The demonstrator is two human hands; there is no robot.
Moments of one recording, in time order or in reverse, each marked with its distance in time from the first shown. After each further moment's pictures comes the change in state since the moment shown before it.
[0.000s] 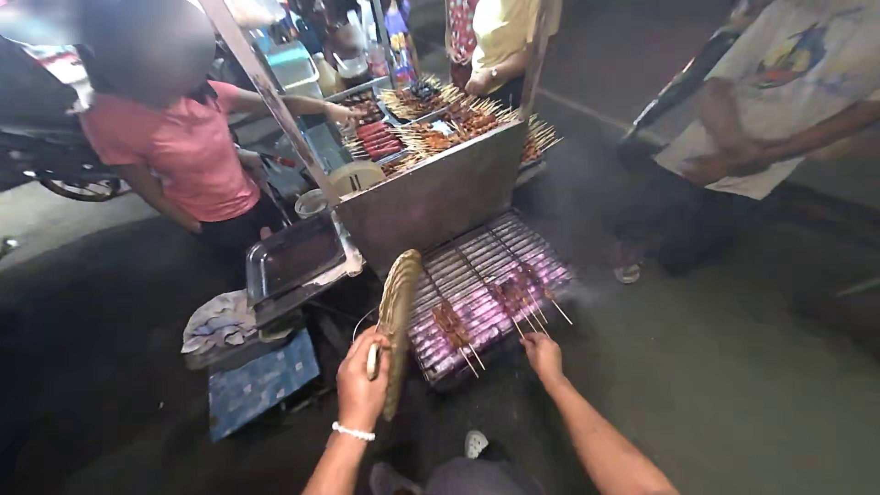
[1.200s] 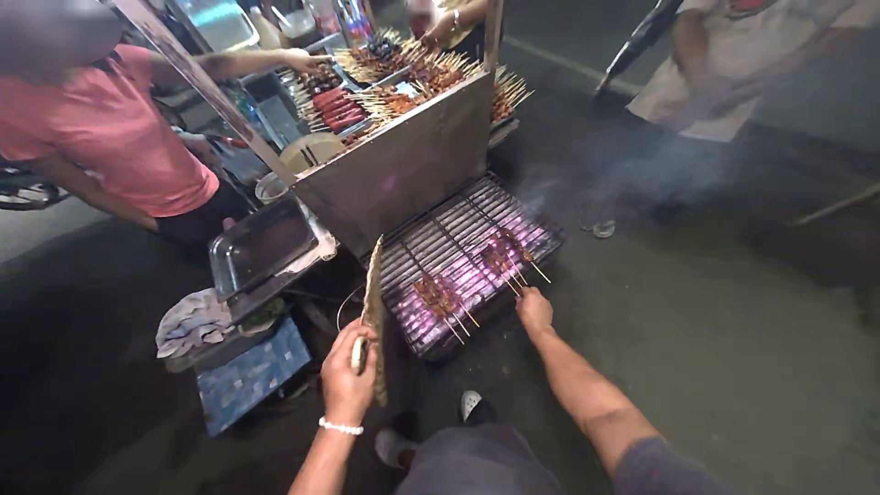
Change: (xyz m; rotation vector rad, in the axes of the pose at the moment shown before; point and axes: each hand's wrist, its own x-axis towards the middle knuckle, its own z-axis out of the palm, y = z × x) left_hand -0.014 0.000 0.005 0.019 -0.064 0.034; right_hand 0.022 0.008 -0.011 -0.228 0.025 0.189
